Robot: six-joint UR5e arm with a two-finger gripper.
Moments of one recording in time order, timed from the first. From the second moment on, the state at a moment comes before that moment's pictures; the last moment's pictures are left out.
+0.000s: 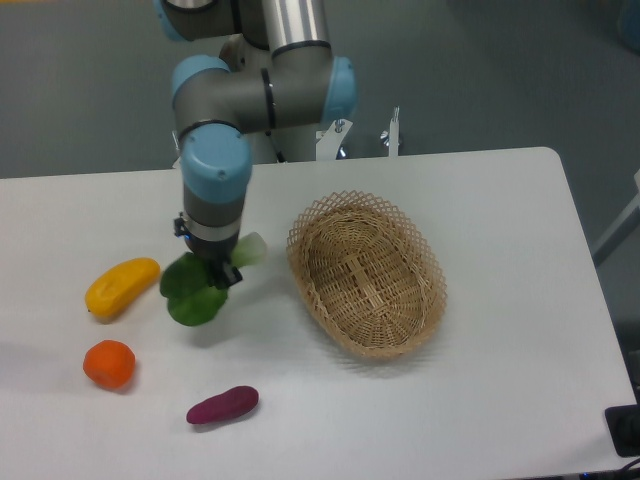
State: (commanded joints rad) arm 2.09 -1.78 -1.89 -1.08 1.38 1.14
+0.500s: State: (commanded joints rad) arm 2.05 -1.78 -1.86 -1.08 1.38 1.06
